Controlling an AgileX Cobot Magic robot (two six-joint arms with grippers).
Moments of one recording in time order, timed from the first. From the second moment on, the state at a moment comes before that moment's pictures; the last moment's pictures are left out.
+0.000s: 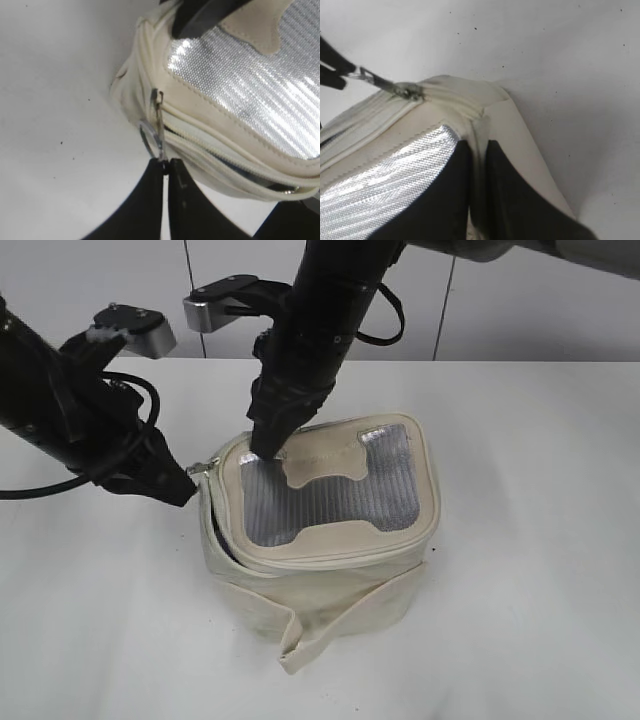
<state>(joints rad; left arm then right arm) -0.40 1.58 -0.99 -0.55 0.78 0.71 0.66 2.24 -2.00 0.37 1.22 -0.67</state>
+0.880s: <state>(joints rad) -0.40 1.50 -0.93 -0.63 0.95 0.70 0.66 2.24 -2.00 0.36 1.23 -0.64</state>
